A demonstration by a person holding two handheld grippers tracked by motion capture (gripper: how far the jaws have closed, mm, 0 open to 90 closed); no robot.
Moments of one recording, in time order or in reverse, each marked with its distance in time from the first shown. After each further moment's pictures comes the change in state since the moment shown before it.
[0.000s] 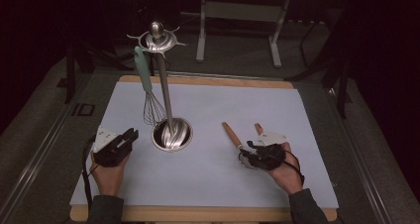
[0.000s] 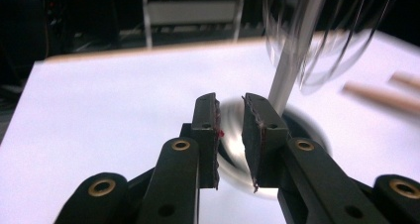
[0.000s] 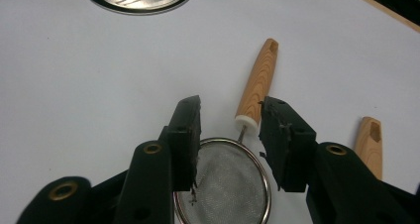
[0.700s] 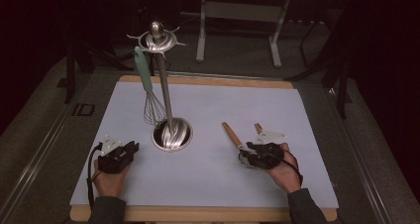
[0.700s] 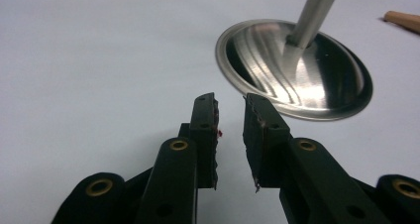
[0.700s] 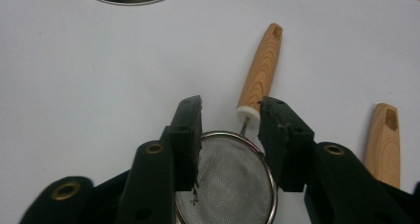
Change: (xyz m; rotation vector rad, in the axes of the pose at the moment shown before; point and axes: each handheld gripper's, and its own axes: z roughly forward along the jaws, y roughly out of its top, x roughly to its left) left arm 0.013 -0.037 0.017 0.143 0.011 -0.065; right arm -0.005 -0.005 0.010 0.034 0.017 0.046
